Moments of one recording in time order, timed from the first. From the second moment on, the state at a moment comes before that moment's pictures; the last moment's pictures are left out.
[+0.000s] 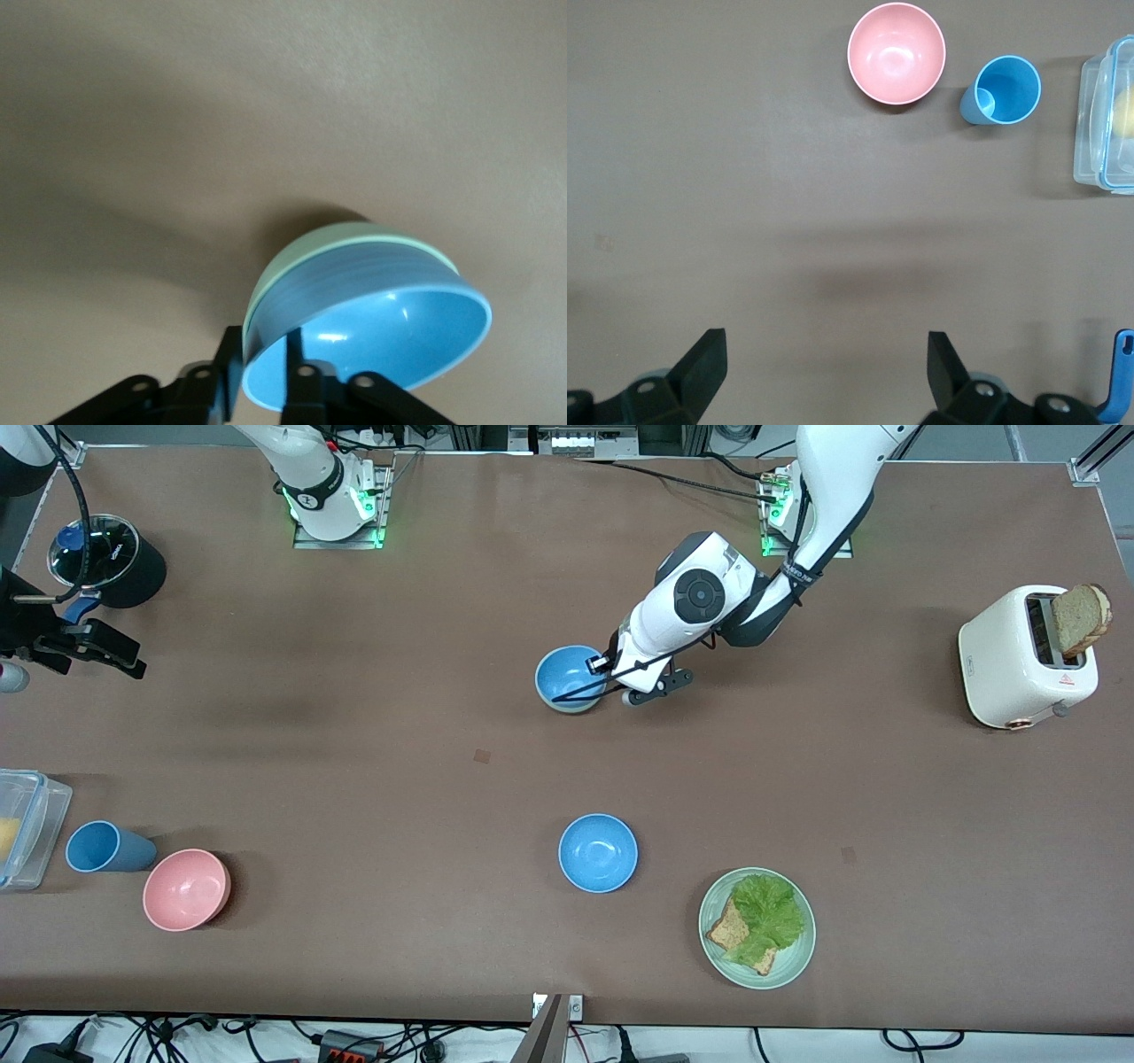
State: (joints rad) left arm -0.09 0.48 -0.67 -2.09 -0.12 2.54 -1.10; right arm 0.00 0.02 -0.05 -1.67 -0.02 1.72 0.00
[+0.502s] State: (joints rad) left arm -0.07 0.47 -0.67 -2.05 -0.12 2.49 -1.13; right arm 0.00 0.02 -0.05 -1.67 -0.02 1.72 0.00
